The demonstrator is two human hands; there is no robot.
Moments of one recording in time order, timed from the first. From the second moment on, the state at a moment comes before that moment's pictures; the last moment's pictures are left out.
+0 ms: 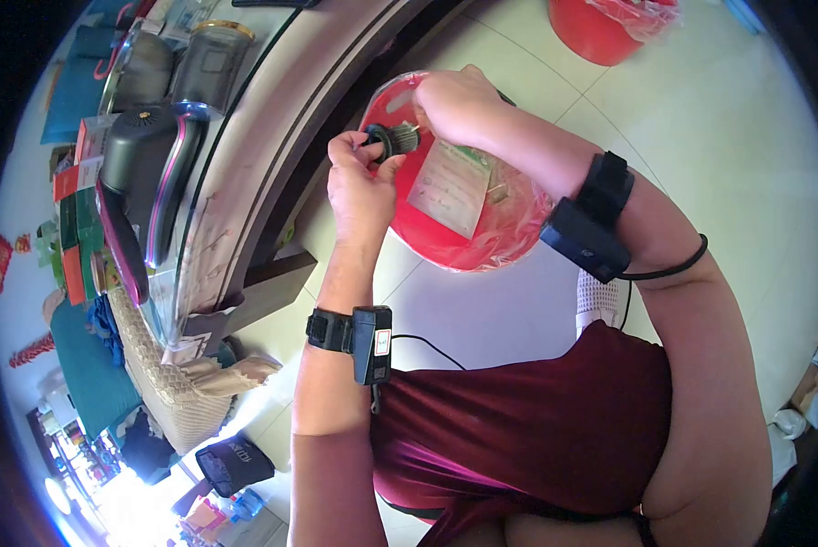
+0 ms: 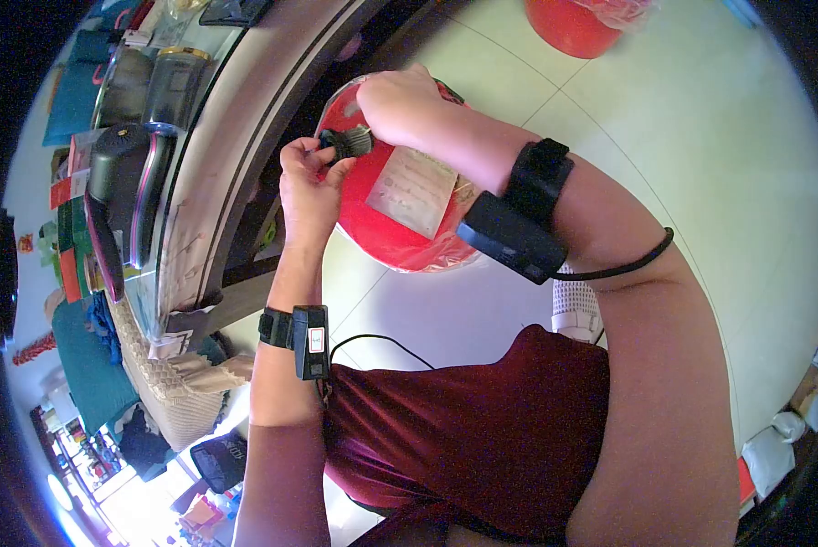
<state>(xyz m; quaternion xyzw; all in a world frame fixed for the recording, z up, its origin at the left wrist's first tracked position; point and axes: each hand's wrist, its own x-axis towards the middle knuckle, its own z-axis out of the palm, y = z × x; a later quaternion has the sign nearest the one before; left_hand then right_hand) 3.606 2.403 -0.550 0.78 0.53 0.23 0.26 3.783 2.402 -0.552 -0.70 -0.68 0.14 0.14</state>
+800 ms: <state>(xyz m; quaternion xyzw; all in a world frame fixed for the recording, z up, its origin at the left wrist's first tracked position) 3.605 2.400 -0.554 0.77 0.53 0.23 0.26 3.772 2.403 -0.556 -0.68 -0.70 0.15 0.12</state>
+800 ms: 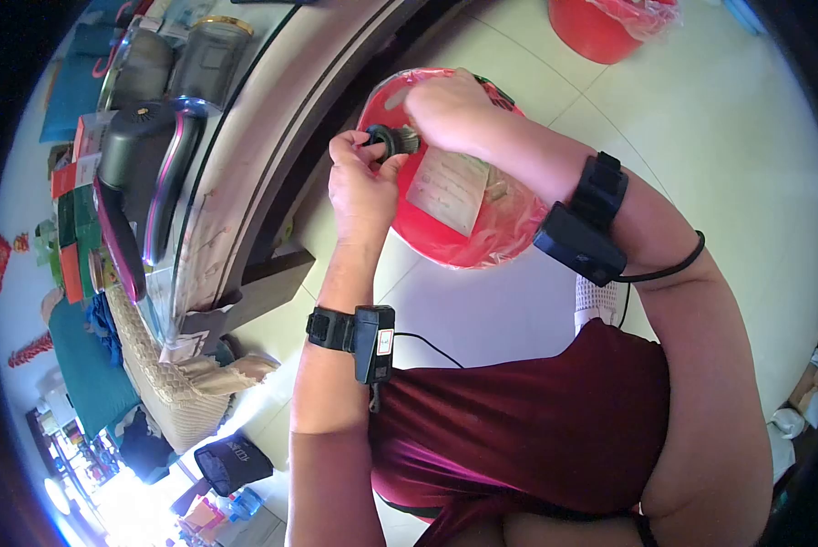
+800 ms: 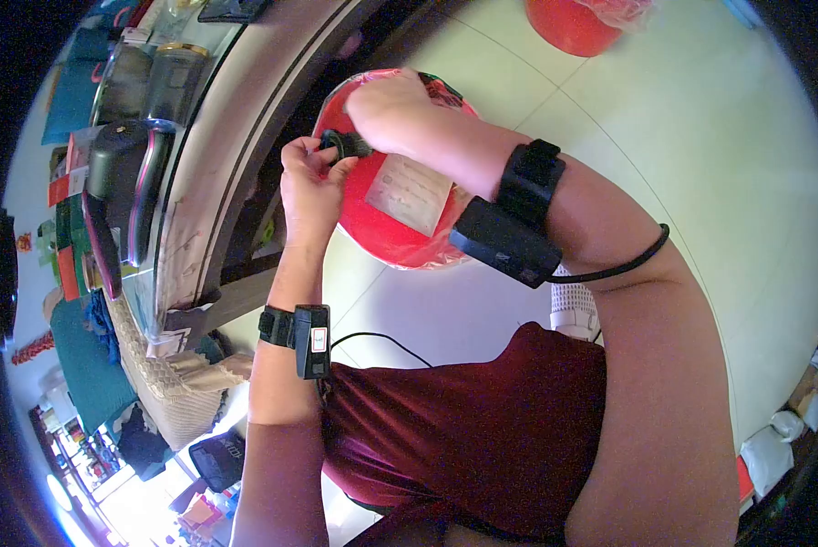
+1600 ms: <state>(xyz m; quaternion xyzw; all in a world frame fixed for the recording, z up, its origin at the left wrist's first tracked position) 3.605 2.403 -0.555 0.75 0.54 0.25 0.30 3.779 2.407 -0.557 -0.69 -0.69 0.20 0.11</state>
